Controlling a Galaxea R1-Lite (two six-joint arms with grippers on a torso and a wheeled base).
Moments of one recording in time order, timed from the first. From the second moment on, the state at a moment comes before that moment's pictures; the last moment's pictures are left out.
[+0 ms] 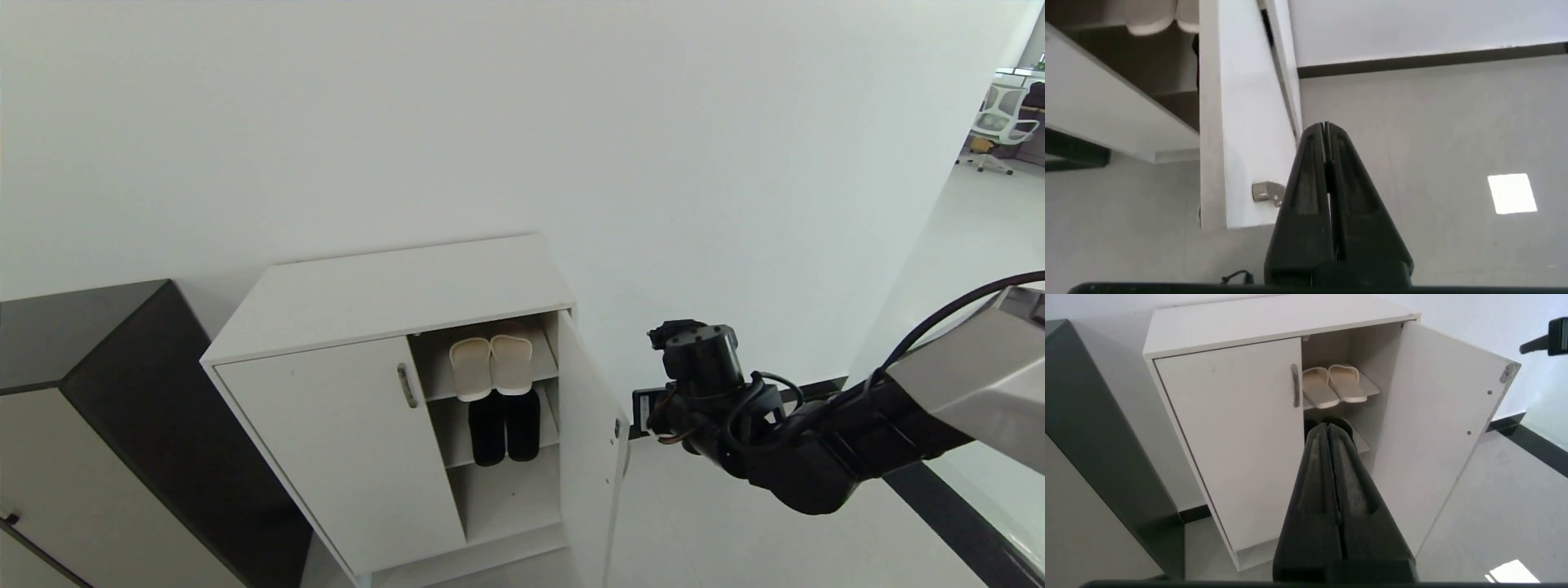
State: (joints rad) left arm 0.00 0.00 0.00 0.00 -0.05 0.02; right arm 0.65 2.09 -1.02 -0.58 -0.38 0.27
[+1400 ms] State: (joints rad) left arm 0.00 0.00 0.00 0.00 -0.05 0.02; right arm 0.83 2.06 -0.81 -0.79 -0.20 0.27
